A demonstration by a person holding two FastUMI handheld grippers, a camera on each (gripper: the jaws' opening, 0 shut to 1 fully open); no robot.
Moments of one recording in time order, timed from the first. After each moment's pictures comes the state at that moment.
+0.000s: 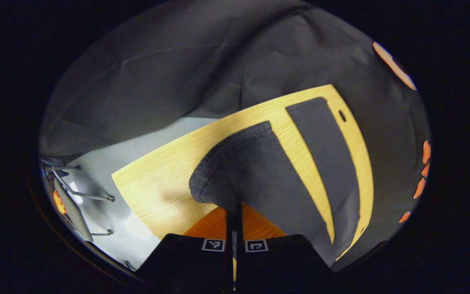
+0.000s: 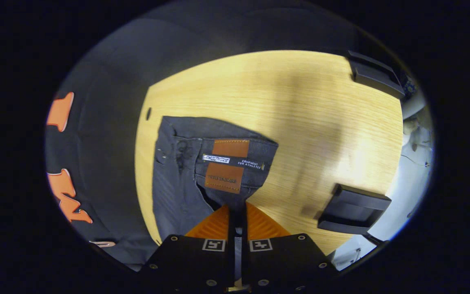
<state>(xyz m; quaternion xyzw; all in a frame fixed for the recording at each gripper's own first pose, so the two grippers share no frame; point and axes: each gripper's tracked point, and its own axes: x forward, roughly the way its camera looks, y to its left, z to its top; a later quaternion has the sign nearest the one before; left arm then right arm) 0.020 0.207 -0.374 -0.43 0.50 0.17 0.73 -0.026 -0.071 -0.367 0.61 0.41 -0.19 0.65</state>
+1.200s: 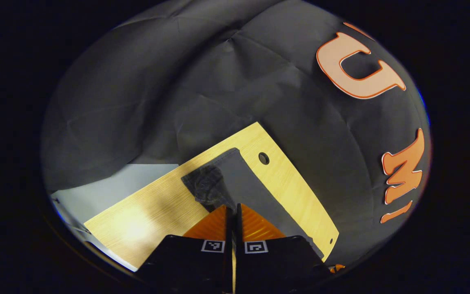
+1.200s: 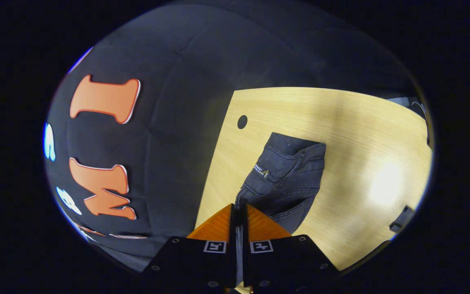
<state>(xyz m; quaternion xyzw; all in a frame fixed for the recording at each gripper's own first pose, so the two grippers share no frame) 0.199 0.204 -0.229 -0.41 0.37 0.08 0.83 0.124 -0.069 -0.237 0.62 0.33 -0.06 0.71</state>
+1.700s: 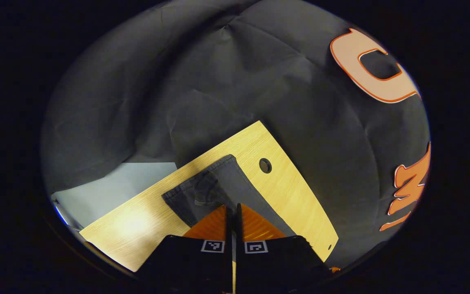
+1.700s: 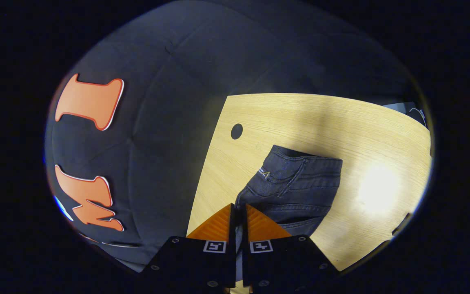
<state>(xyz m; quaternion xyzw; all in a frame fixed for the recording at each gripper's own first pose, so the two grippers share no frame) 0.289 0.205 -0.264 -0.42 0.40 0.08 0.81 0.184 -0.079 -0.253 0.61 0.33 -0.11 0.71</state>
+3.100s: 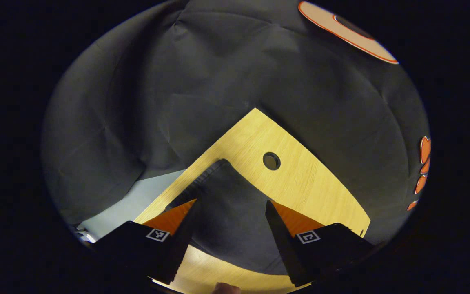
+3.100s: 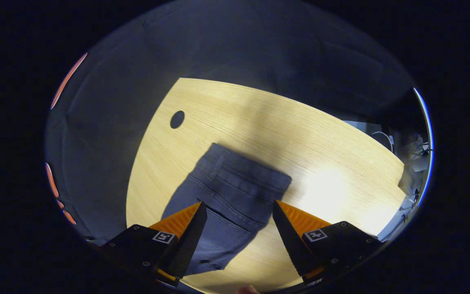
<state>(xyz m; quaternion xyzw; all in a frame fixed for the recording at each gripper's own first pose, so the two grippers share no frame) 0.331 0.180 -0.281 -0.30 0.47 0.06 0.83 0.146 -0.104 -0.344 0.47 0.51 -0.21 0.69</state>
